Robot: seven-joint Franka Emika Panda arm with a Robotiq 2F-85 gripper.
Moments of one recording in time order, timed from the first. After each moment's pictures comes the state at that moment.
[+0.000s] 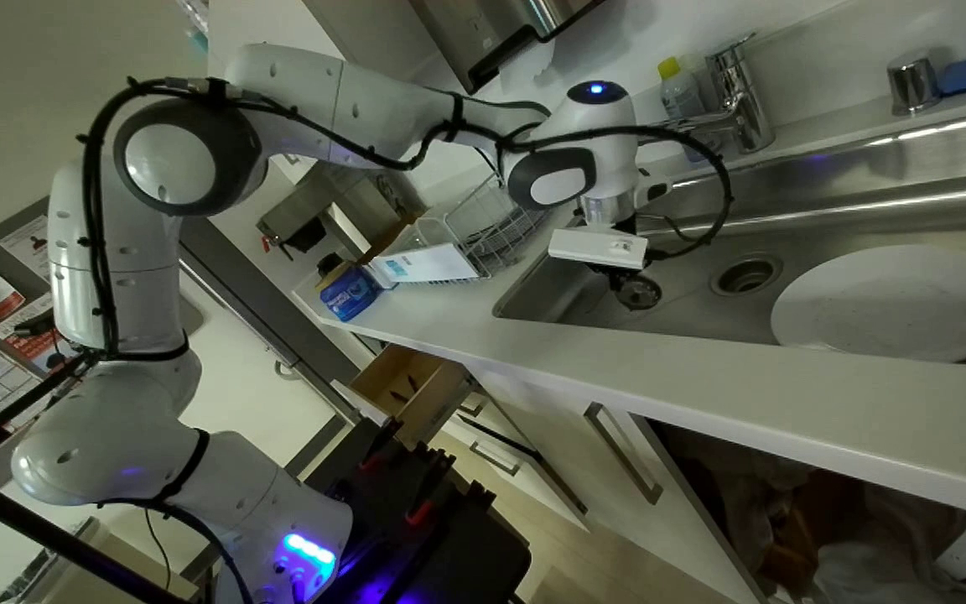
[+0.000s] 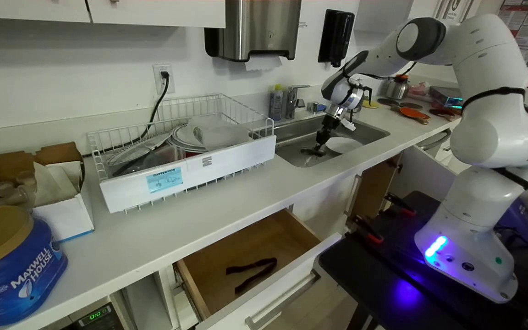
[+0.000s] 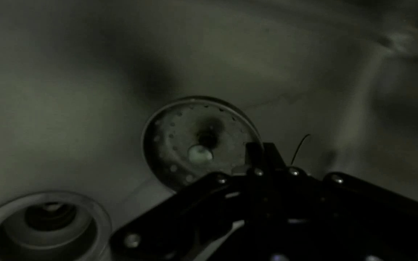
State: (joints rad) arm -0.48 0.80 0.07 -1.63 0.43 2.23 -0.94
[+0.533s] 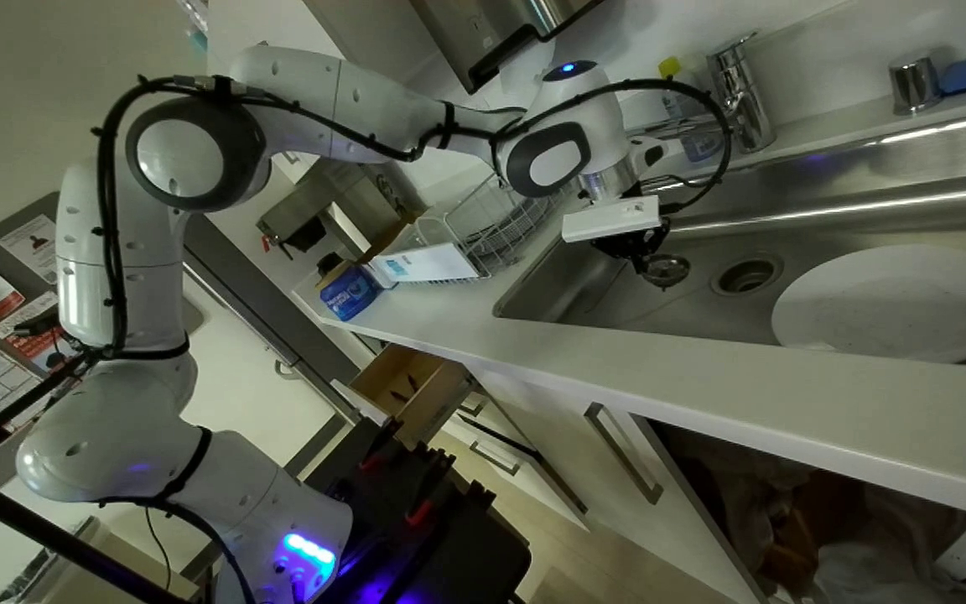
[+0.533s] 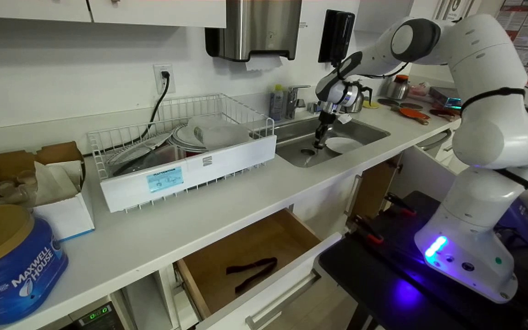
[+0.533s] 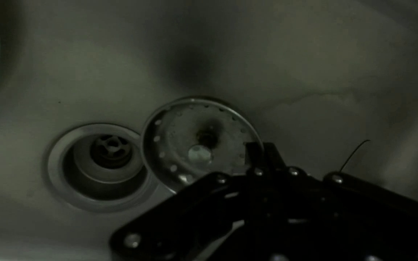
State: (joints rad) arm -0.40 0.81 0.03 -1.59 0.26 2.37 -0.94
